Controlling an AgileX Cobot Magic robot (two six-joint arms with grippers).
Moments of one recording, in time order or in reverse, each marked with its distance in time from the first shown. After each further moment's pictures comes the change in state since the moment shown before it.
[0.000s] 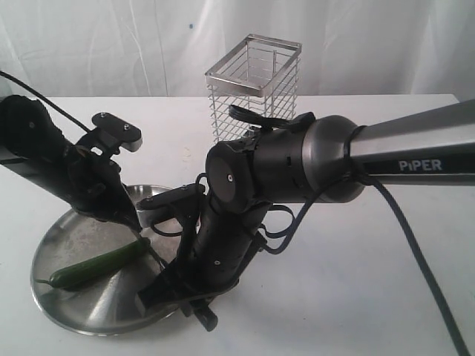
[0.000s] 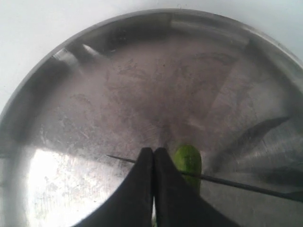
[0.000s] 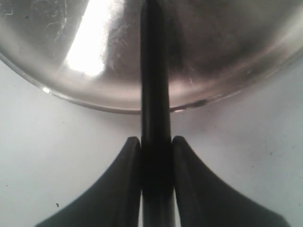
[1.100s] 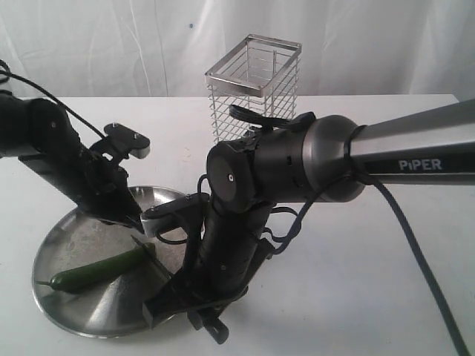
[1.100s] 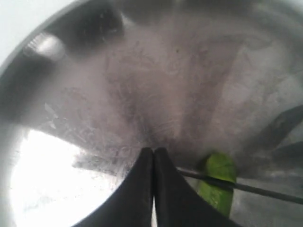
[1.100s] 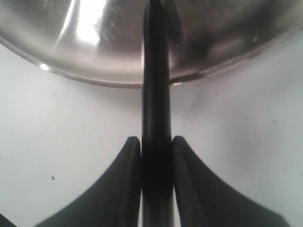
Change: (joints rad) left arm 0.008 0.101 -0.084 0.008 0.073 0.002; right arm 0.000 0.002 0.000 -0.008 0.084 0.008
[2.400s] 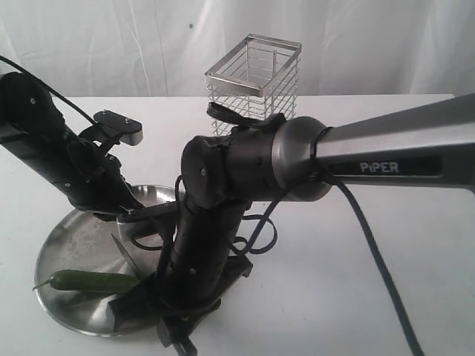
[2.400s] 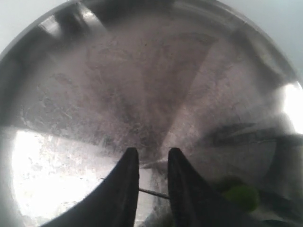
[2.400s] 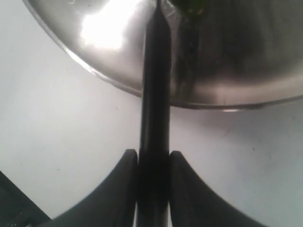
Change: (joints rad) left arm 0.000 -0.082 -0.011 -0.052 0.130 -0.009; right arm 0.029 0.064 -0.094 0.121 0.082 0.055
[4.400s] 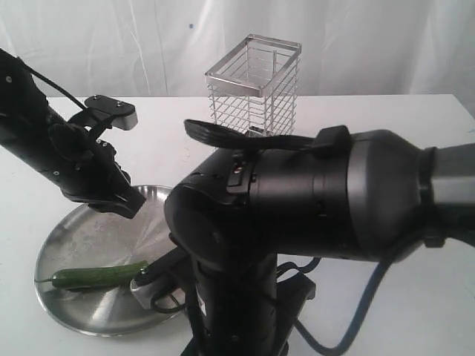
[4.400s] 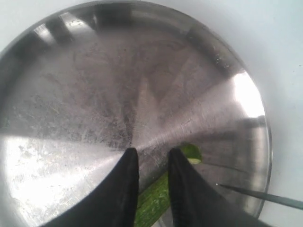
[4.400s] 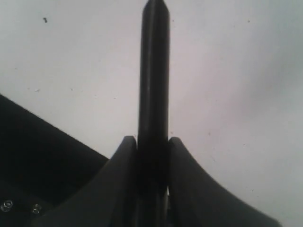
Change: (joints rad) left arm 0.000 -0.093 0.001 -0.026 0.070 -0.021; right arm 0.193 -0.247 0.150 -0.349 0.251 0.326
